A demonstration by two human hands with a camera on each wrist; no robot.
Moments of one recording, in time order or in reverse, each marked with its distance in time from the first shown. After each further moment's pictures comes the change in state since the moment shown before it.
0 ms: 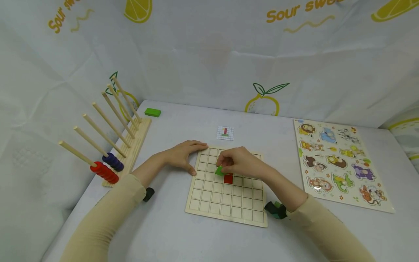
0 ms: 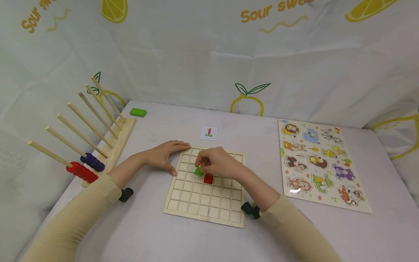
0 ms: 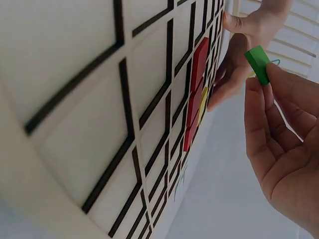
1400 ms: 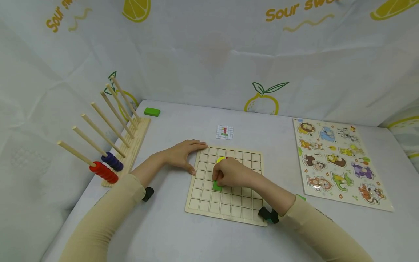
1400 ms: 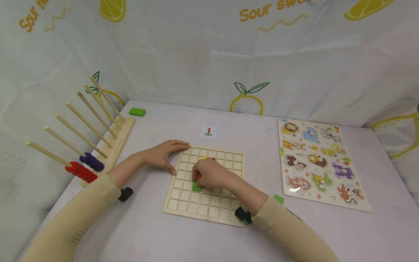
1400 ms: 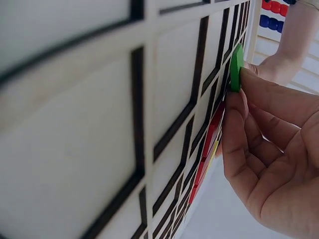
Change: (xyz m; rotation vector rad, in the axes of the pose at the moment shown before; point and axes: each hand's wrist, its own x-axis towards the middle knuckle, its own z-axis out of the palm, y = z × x) left_hand -0.001 0.000 0.000 0.002 0.001 0.005; right_hand 0.007 -0.011 0.030 -0.138 -0.140 0.068
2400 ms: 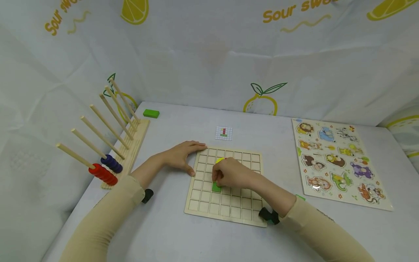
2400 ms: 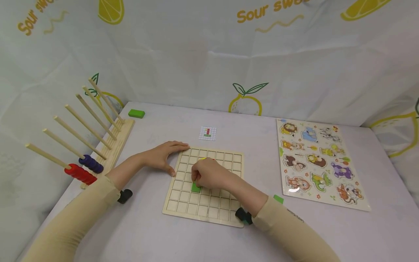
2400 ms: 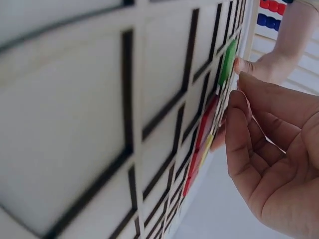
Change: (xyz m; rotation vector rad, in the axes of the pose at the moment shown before) left_hand 0.001 -0.001 0.001 0.008 -0.001 -0.014; right_hand -0.003 0.000 -0.003 -0.030 0.025 -0.020
